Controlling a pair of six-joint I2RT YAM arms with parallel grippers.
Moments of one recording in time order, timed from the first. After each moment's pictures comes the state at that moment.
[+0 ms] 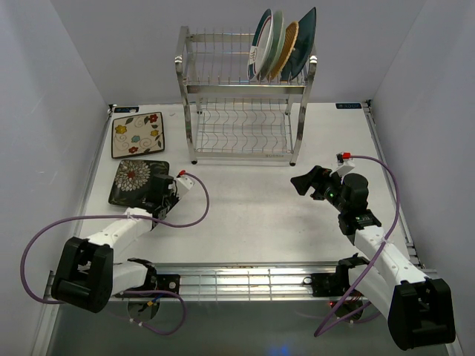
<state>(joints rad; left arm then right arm) -0.29 1.19 0.49 -0.18 -0.27 0.58 0.19 0.90 0.36 0.26 -0.33 0.52</state>
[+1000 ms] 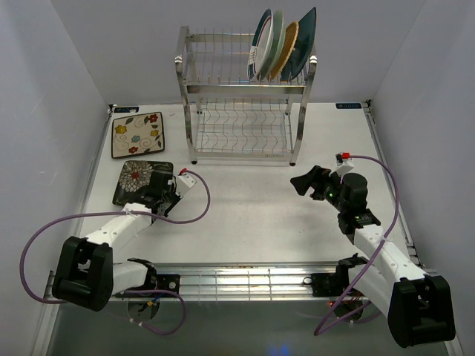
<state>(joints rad) -0.28 1.20 0.55 -0.29 -0.15 0.56 0.19 0.92 0.36 0.26 -0.33 0.52</state>
